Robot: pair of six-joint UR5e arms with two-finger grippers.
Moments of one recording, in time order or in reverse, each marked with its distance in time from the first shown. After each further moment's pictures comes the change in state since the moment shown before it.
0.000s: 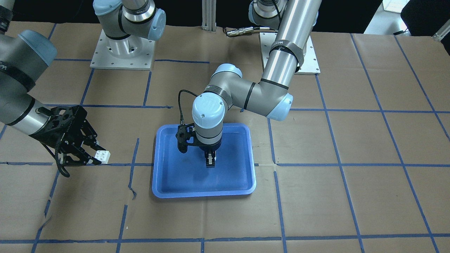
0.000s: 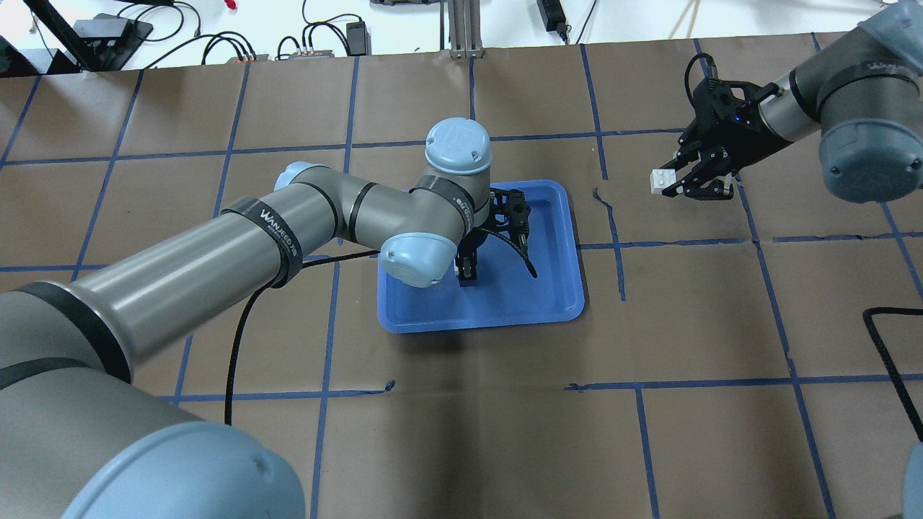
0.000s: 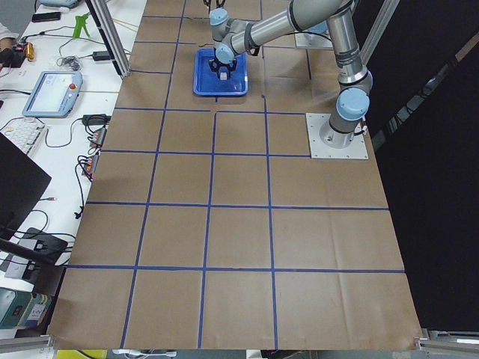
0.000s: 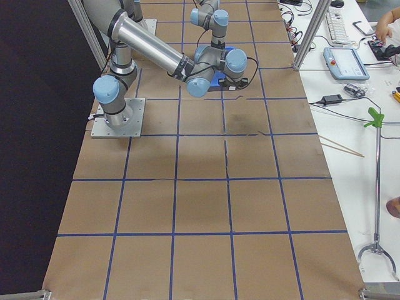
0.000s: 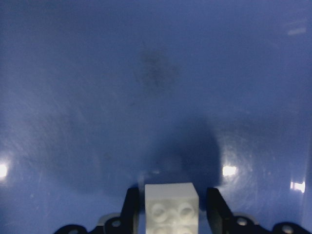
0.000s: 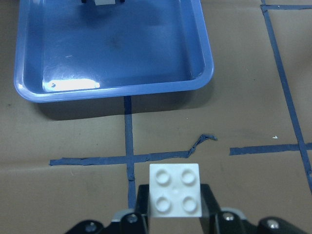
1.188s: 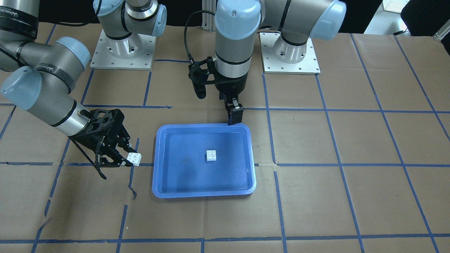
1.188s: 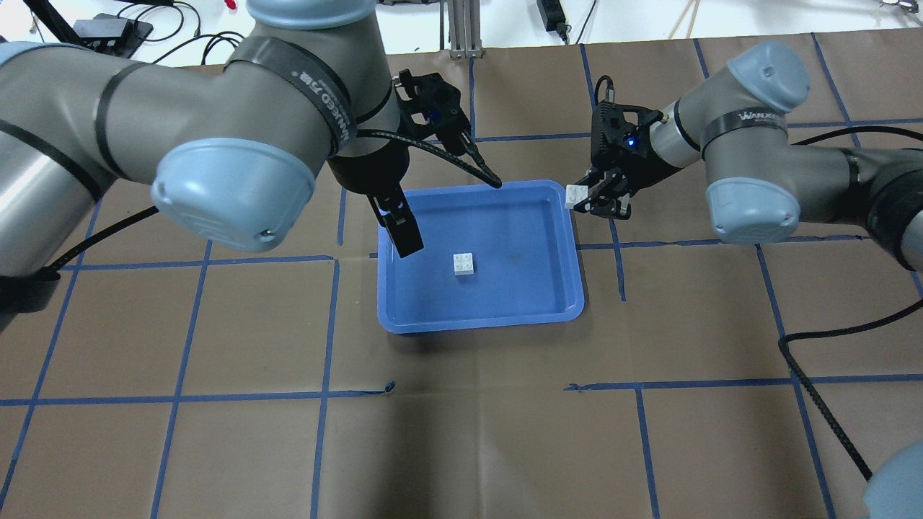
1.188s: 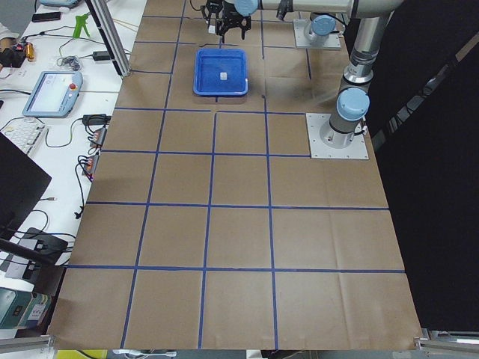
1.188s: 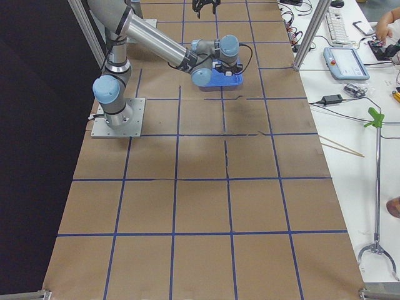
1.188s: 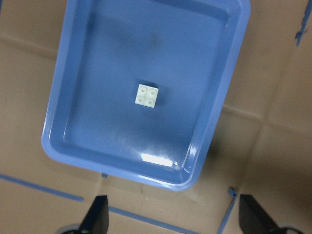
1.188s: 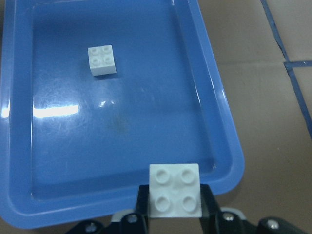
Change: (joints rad) left arm 0.096 0.521 0.082 -0.554 0.011 -0.399; right arm 0.251 0.039 0.091 -0.263 0.018 0.312
